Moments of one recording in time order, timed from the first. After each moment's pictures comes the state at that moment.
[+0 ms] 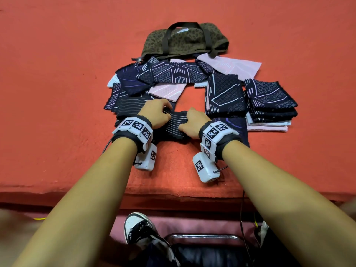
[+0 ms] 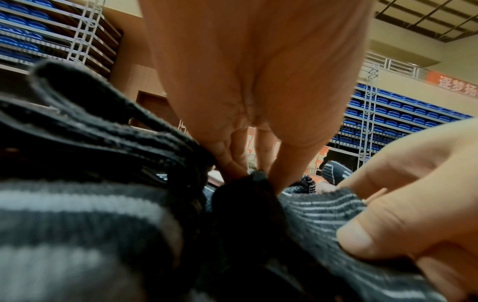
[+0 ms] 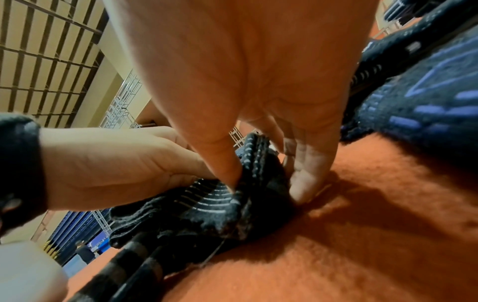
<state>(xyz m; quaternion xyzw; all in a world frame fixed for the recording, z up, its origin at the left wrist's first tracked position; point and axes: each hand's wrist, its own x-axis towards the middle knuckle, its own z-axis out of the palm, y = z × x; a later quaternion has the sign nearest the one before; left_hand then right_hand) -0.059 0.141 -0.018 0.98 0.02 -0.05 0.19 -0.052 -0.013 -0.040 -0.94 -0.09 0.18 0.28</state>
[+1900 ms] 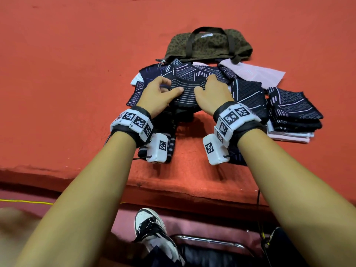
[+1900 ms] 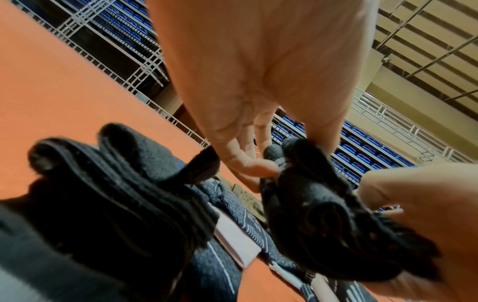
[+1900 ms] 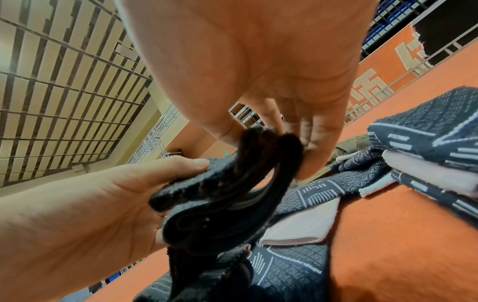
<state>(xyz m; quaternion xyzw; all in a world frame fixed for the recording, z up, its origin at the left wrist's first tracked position) -0.070 0.186 0.016 0.85 0.11 0.09 0.51 -0.044 0.013 0.042 -0.94 -0.08 0.03 0.34</state>
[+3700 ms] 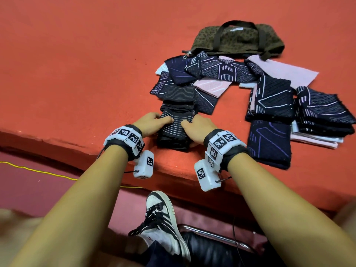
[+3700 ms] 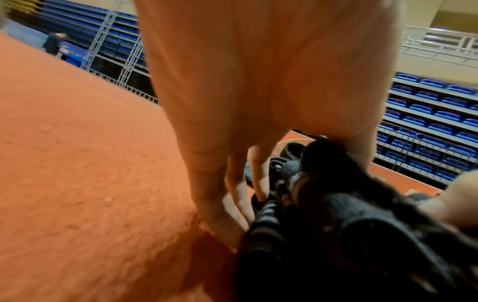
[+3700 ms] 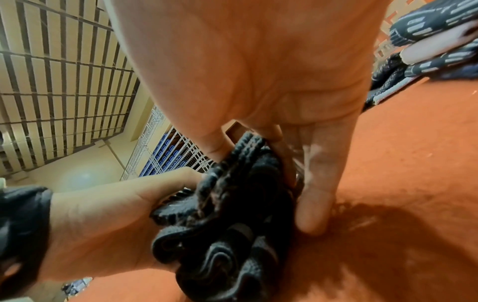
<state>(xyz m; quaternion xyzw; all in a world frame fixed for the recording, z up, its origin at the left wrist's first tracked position) -0.165 0.239 -0.019 0.84 0.26 -0.12 0.46 -0.113 0.075 -0.025 -0.89 -0.15 0.26 0.34</state>
